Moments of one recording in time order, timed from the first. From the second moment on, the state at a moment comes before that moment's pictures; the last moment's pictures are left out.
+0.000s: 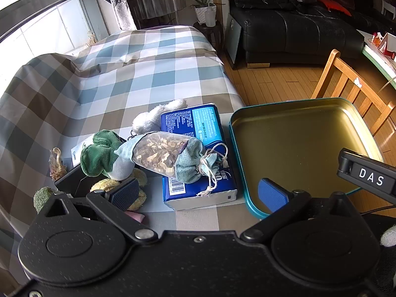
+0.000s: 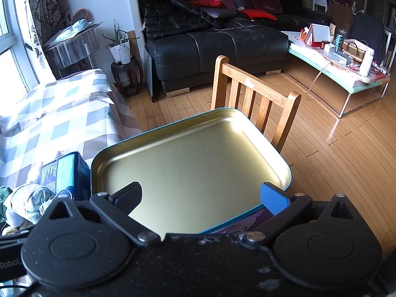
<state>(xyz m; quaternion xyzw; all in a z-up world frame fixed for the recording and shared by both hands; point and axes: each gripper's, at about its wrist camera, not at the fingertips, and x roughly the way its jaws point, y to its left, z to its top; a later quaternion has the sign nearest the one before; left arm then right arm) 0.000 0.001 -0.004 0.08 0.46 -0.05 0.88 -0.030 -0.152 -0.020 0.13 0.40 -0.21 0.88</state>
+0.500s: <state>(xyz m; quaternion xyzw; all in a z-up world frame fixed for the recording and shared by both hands) -0.001 0.003 -0.007 0.09 0.46 -0.05 0.88 -0.031 -0.155 -0.019 0.12 0.40 -0.21 0.88</state>
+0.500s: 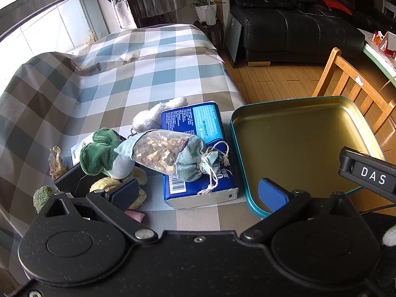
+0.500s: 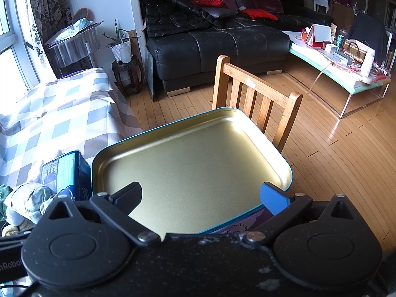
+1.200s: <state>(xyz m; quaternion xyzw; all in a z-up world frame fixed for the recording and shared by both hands) -0.001 0.003 -0.010 0.09 0.46 -0.05 0.88 -0.030 -0.154 -0.021 0.12 0.40 -0.21 0.88</state>
